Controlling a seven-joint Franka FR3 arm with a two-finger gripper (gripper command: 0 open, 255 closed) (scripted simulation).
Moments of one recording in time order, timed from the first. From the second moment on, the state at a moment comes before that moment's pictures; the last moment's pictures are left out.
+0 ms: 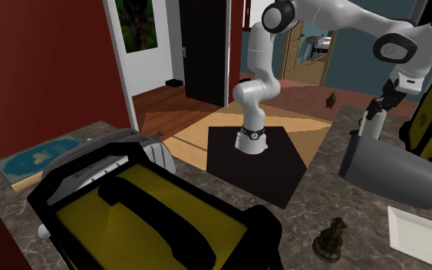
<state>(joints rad) 0.47 -0.03 0.49 -1.99 0.26 1.76 0.53</state>
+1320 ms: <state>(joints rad) 0.48 0.01 0.49 -2.07 0.25 1.88 0.52</state>
